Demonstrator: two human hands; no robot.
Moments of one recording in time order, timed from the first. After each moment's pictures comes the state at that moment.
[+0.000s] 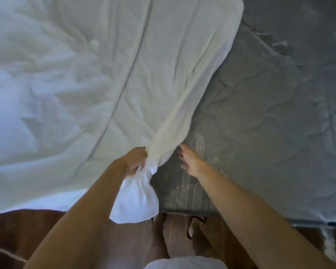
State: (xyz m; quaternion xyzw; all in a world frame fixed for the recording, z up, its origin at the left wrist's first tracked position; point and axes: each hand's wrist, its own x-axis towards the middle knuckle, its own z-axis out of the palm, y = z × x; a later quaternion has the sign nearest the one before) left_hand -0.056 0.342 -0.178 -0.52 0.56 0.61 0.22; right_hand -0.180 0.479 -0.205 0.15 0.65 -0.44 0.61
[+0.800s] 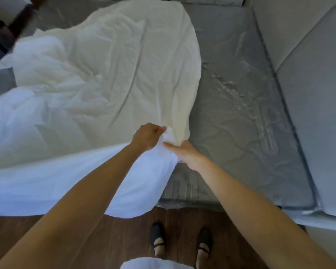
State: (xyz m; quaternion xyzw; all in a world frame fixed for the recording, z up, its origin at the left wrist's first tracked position) left_hand -0.101 0.473 -0.008 -0.38 0.86 0.34 0.06; right_hand -0.177 0.605 -0.034 -0.12 0.71 -0.45 0.53
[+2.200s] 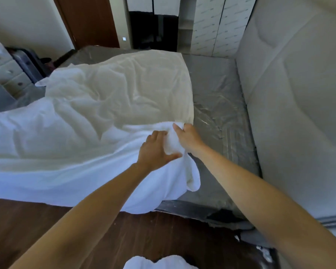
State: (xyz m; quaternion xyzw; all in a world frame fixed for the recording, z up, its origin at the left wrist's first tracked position) left_hand -0.116 0.757 0.064 -0.35 0.91 0.21 -0.11; right_hand -0.245 0.814 0.088 -0.34 0.80 -0.42 0.25
